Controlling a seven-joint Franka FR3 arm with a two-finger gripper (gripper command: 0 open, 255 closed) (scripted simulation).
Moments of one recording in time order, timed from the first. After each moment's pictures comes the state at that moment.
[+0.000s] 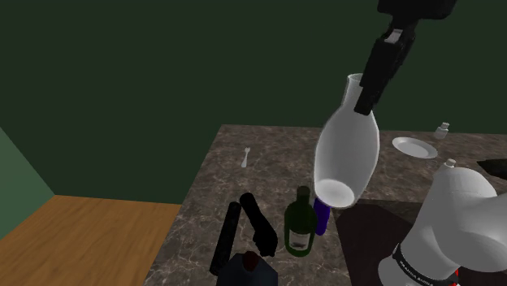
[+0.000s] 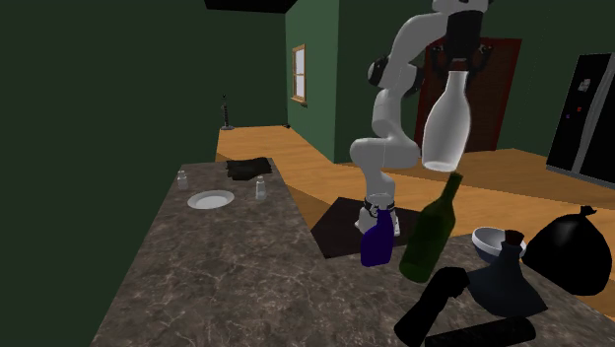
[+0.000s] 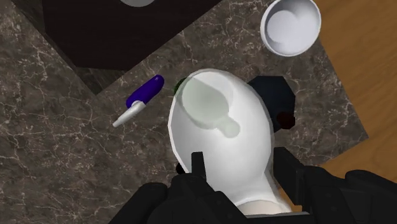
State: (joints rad) arm 0.18 -0.82 0.28 -1.92 0.18 1.25 0.33
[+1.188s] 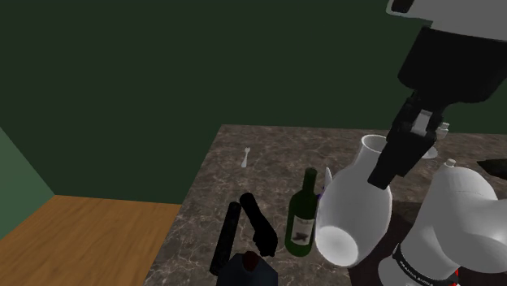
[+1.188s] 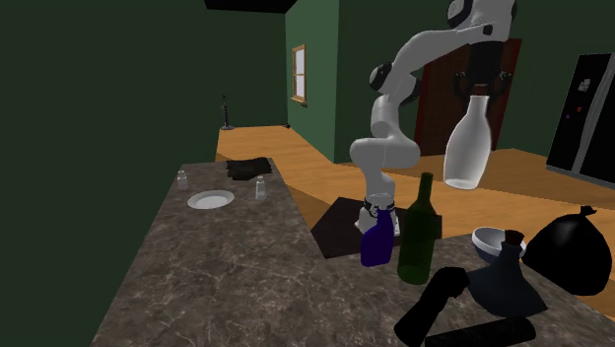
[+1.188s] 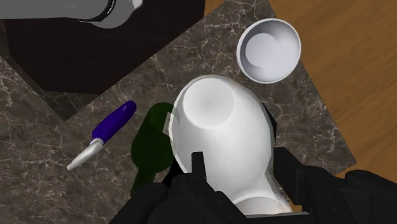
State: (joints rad) arm 0.22 -0.96 0.43 -2.11 0.31 1.32 0.46
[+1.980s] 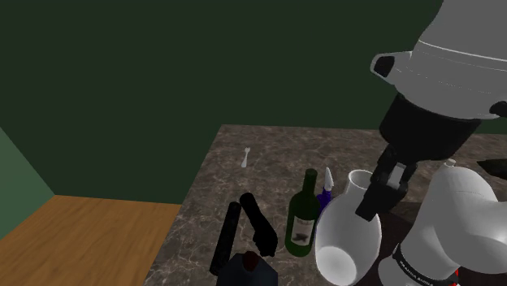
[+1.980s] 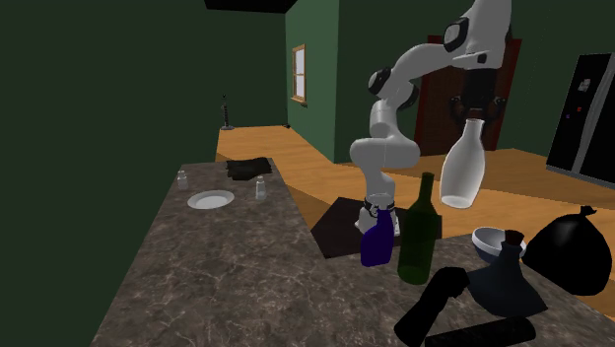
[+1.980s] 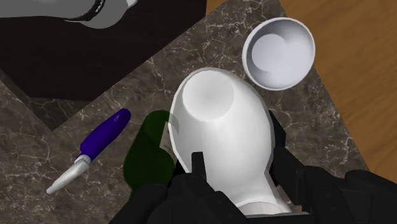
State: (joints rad) arm 0.25 -1.05 0.46 -2.32 0.35 1.44 0.45
